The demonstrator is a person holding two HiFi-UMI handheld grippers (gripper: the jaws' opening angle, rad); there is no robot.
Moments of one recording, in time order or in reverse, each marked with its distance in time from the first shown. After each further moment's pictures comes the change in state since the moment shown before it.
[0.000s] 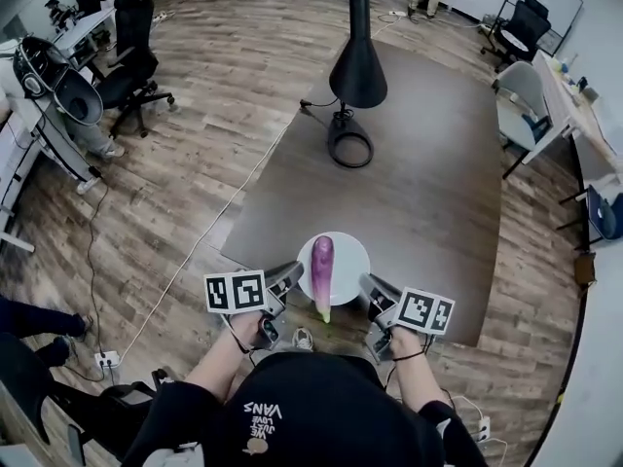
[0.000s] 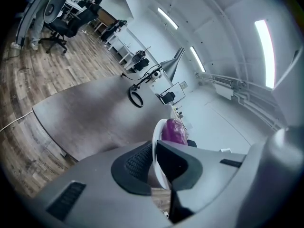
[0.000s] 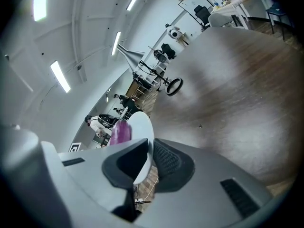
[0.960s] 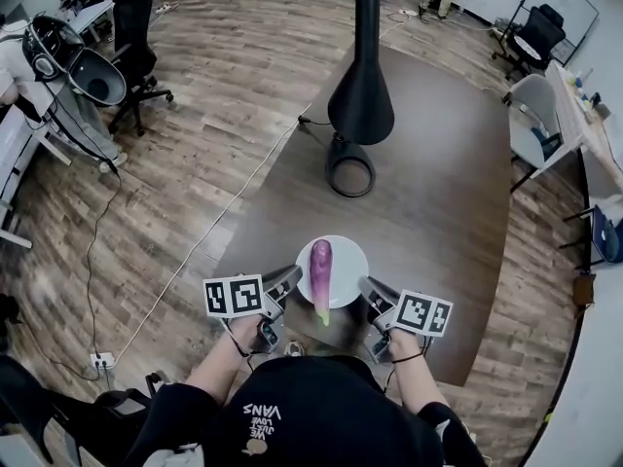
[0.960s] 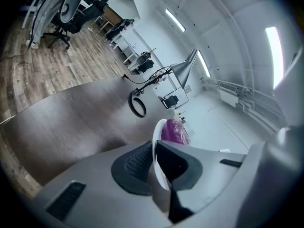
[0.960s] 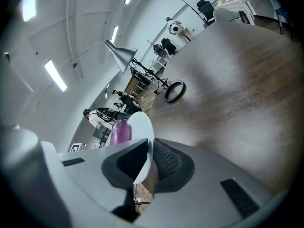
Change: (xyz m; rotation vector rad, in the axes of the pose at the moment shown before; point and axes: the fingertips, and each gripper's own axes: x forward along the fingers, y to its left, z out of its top) left arm 0.069 0.019 0.073 -0.065 -0.025 0.005; right arm 0.059 -0.026 0.088 -0.007 0.058 -0.005
